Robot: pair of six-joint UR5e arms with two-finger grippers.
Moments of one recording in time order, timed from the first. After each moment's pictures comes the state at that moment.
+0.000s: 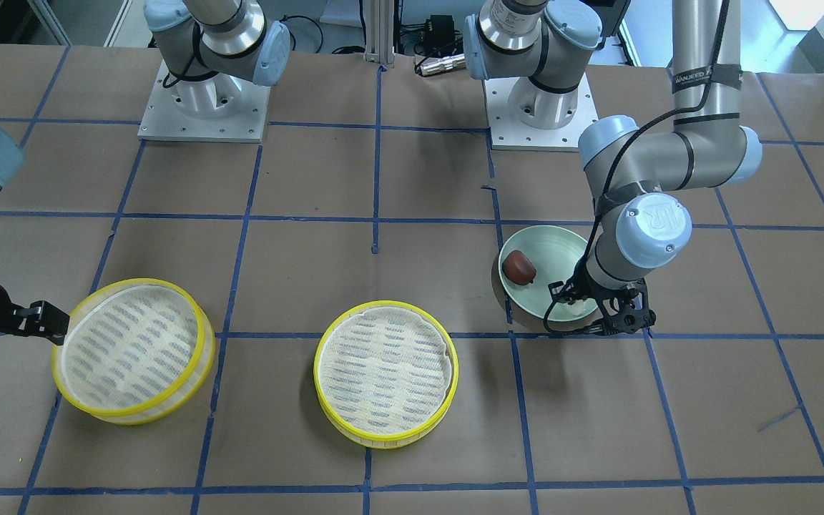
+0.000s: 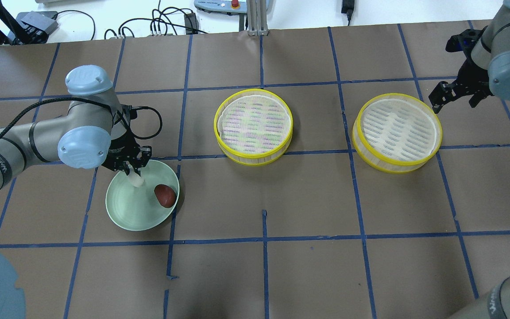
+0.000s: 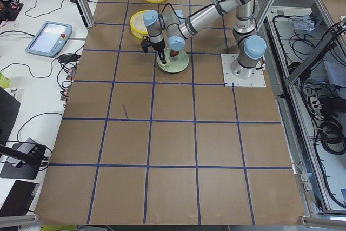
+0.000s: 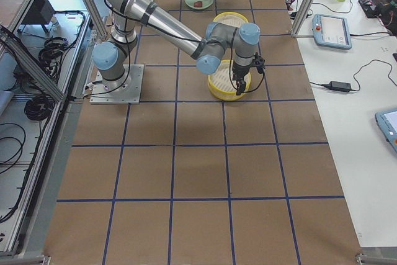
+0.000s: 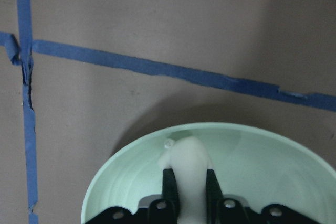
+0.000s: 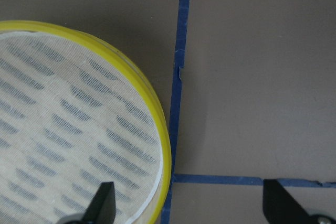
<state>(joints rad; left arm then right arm) -1.42 -1.89 -1.91 -1.08 1.66 -0.08 1.20 -1.18 1.68 -2.09 -1.64 -0.46</state>
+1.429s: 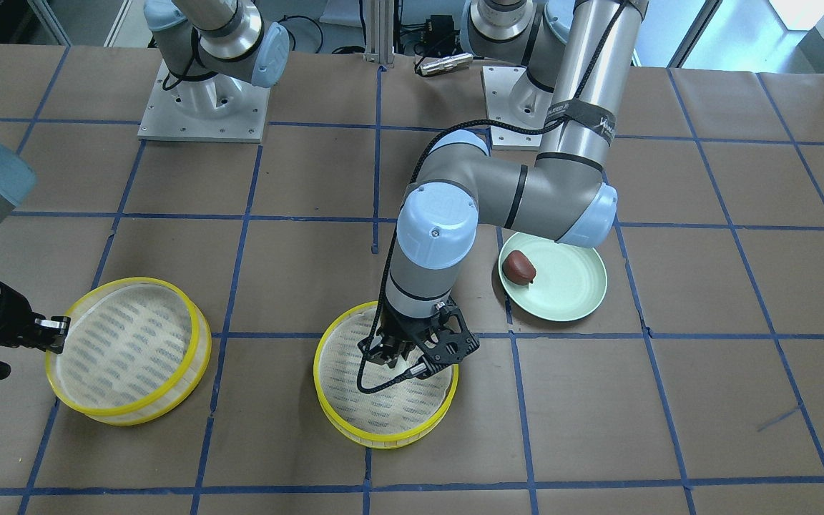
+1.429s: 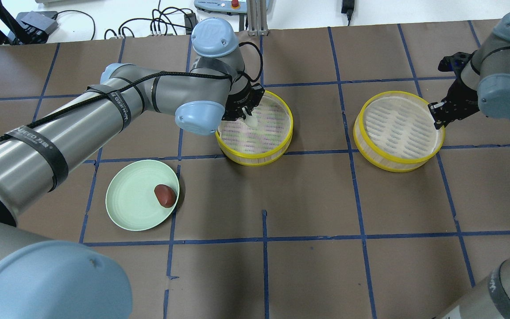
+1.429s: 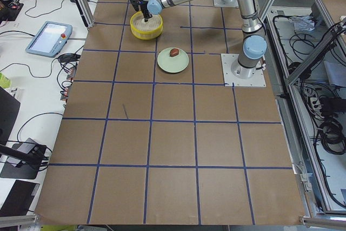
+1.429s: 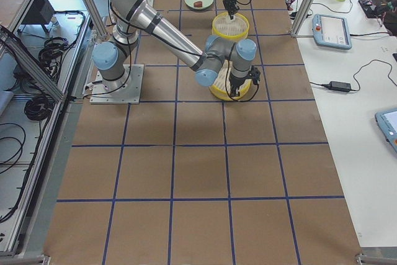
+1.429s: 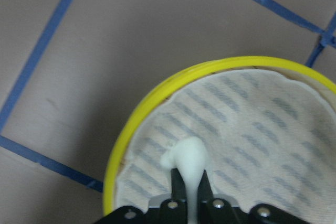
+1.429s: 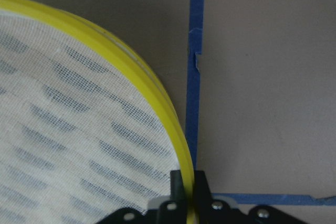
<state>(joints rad) -1.86 -2.10 -1.55 -0.91 1.49 -0.86 1.18 -1.14 1.73 -2.14 -1.58 -0.44</state>
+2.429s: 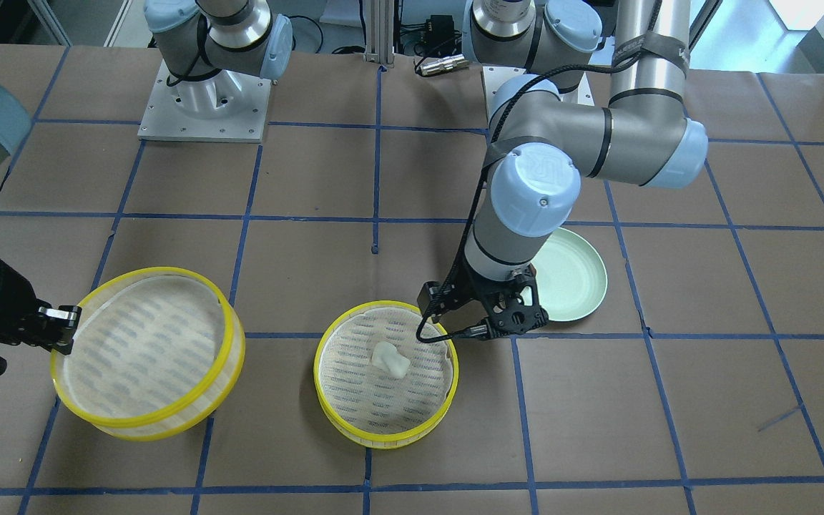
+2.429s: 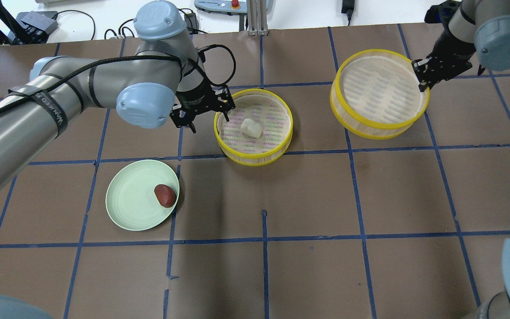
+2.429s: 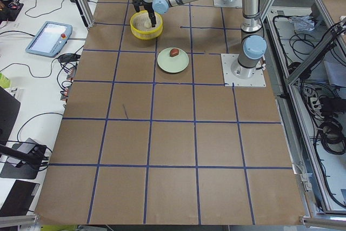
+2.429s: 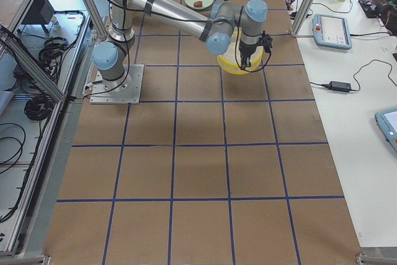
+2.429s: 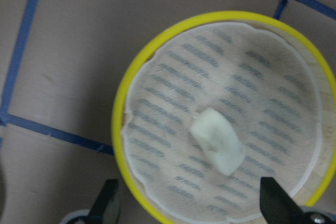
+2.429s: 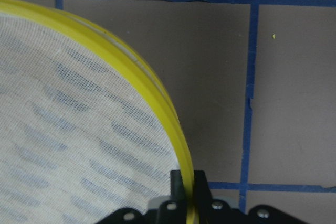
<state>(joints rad) -1.69 -1.91 -1.69 -1.16 1.48 -0.36 1.35 -1.23 1.52 -1.89 -1.54 -0.25</state>
